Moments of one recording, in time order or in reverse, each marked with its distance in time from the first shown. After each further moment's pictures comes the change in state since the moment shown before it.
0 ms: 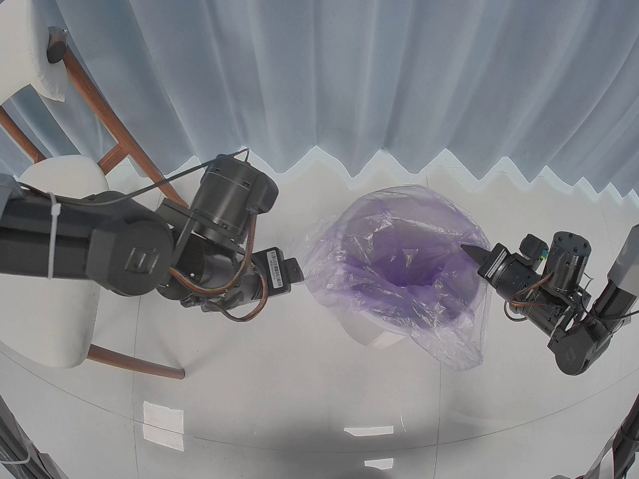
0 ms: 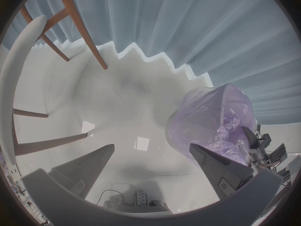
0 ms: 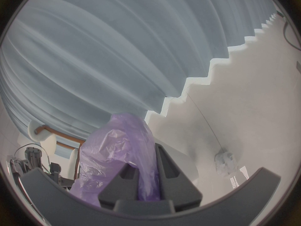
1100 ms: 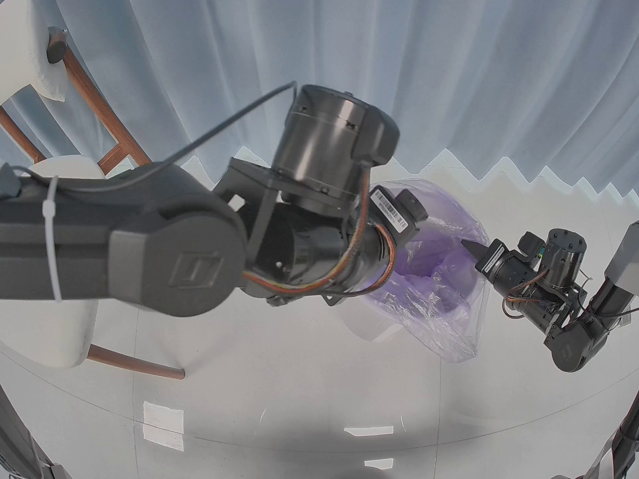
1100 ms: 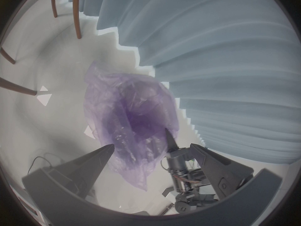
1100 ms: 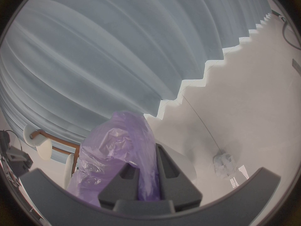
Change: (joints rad) left arm -0.261 0.044 -0.232 -0.127 -0.060 -0.474; right arm 0.007 0.013 -0.036 0.026 -0.066 0.021
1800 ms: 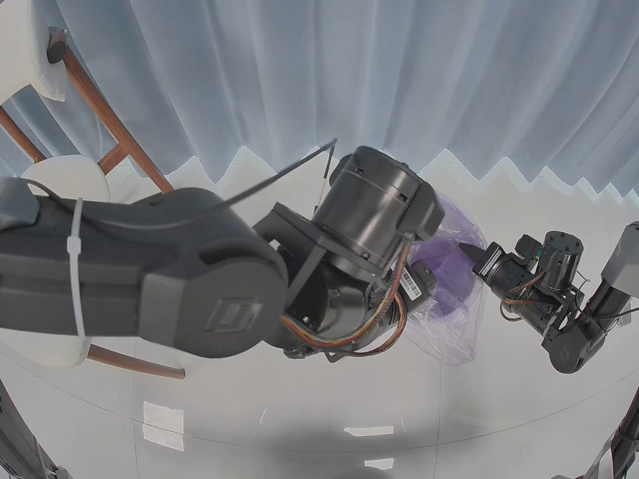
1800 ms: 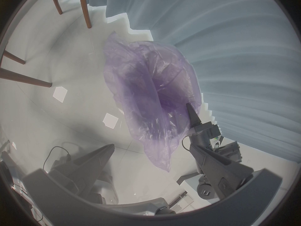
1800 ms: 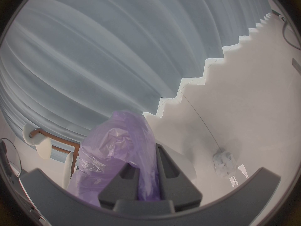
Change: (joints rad) left arm -0.072 0.033 0.011 0.190 0.003 -0.043; right arm 0.006 0.015 0.000 -0.003 -0.001 0.000
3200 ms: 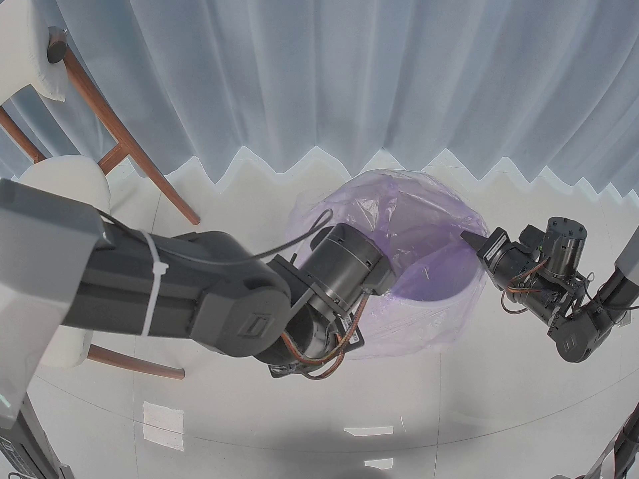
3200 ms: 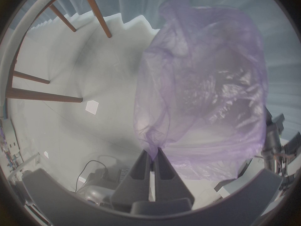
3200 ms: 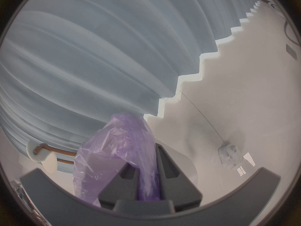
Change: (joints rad) left arm 0.091 0.079 0.113 0.104 0.118 0.134; right arm 0.006 -0.065 -0.054 0.129 -0.017 0.119
